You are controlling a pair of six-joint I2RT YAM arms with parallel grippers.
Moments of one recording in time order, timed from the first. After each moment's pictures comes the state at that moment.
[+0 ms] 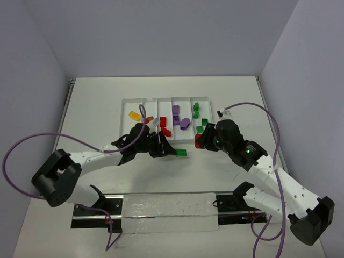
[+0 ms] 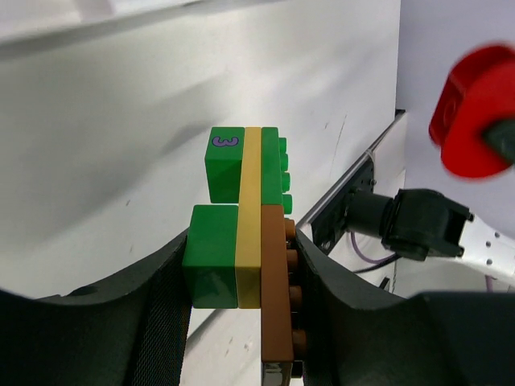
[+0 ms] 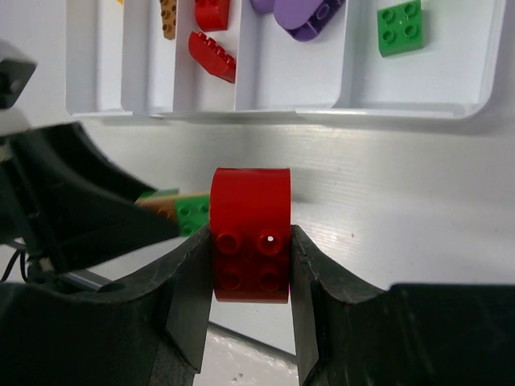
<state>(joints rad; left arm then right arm) -0.78 1.43 0.66 0.19 0.36 -0.94 0.61 0.85 0.76 -0.54 0.09 0.70</state>
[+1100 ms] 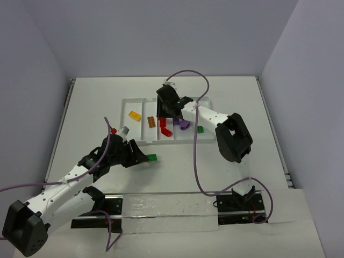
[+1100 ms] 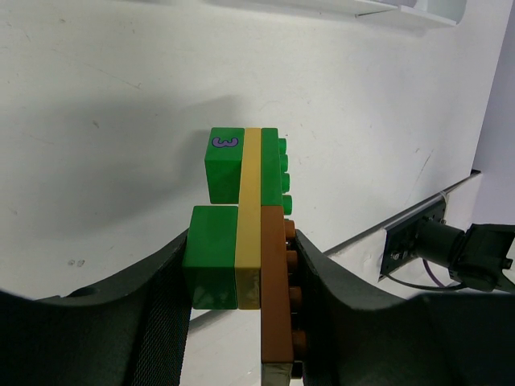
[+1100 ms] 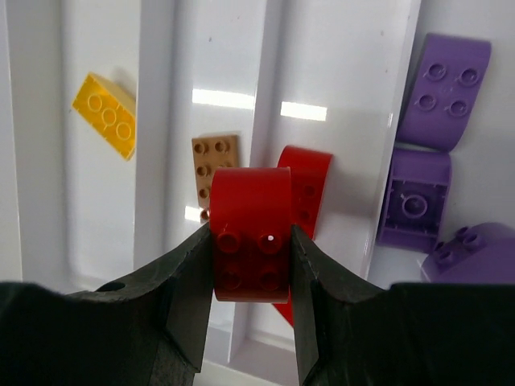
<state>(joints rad) -0.61 0.85 0.47 -0.33 0.18 -0.86 0.69 2.03 1.62 -0.38 0.17 0.60</state>
